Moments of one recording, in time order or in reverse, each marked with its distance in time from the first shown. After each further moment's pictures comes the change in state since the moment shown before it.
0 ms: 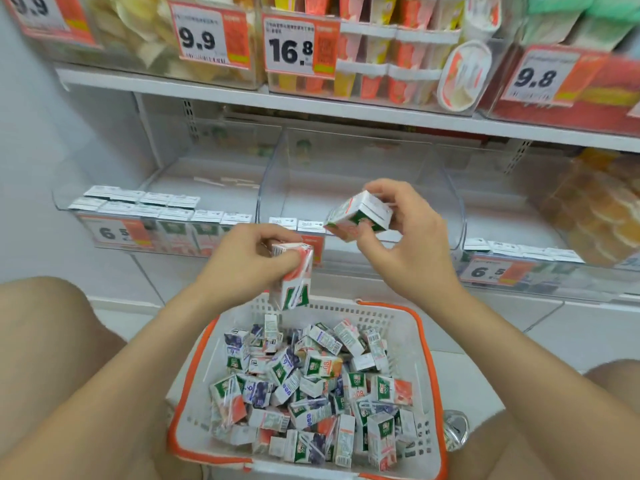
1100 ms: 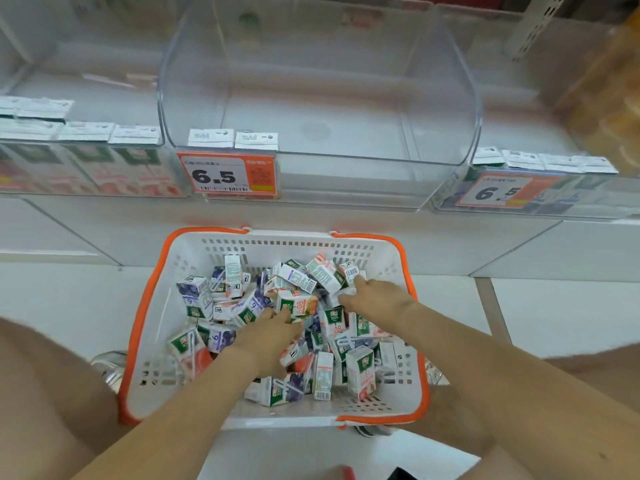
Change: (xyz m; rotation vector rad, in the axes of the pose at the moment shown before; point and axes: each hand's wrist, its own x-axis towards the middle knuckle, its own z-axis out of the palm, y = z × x) left_hand -0.049 -0.204 0.187 0.940 -0.977 -0.001; right_hand -0.152 0.173 0.068 -0.843 -1.404 0.137
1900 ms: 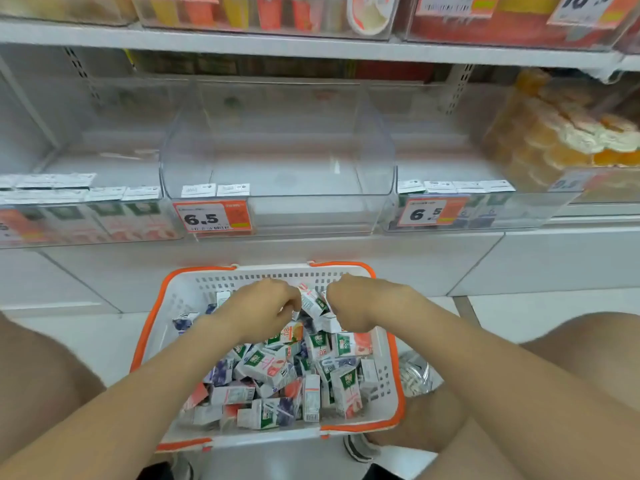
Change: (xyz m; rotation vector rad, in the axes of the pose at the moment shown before) left_hand -0.052 0.026 -0.127 -0.086 0.443 0.128; right_hand -0.091 -0.009 -0.093 0.303 0.041 0.078
